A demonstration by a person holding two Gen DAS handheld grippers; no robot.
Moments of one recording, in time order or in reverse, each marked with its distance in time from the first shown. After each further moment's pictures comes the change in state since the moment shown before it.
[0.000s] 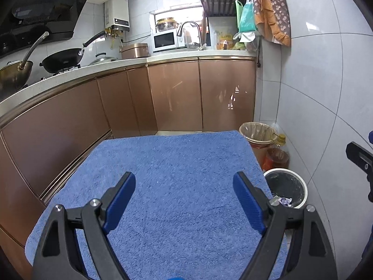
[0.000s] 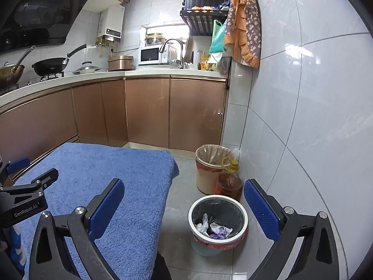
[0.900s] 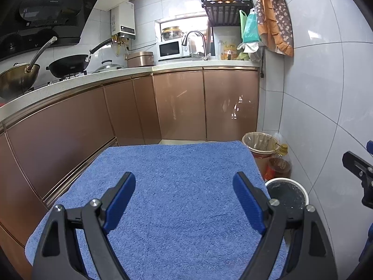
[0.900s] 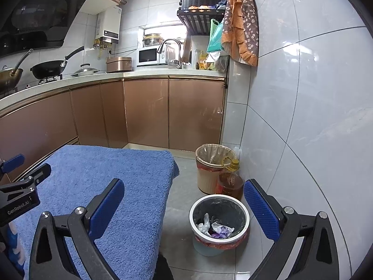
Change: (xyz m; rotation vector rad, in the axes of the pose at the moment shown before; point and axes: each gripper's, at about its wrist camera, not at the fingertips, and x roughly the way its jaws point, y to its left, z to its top) left arm -0.015 0.003 0.002 -0.024 -0.062 0.021; right arm -0.001 -0.003 -0.001 0.022 -0.004 0.000
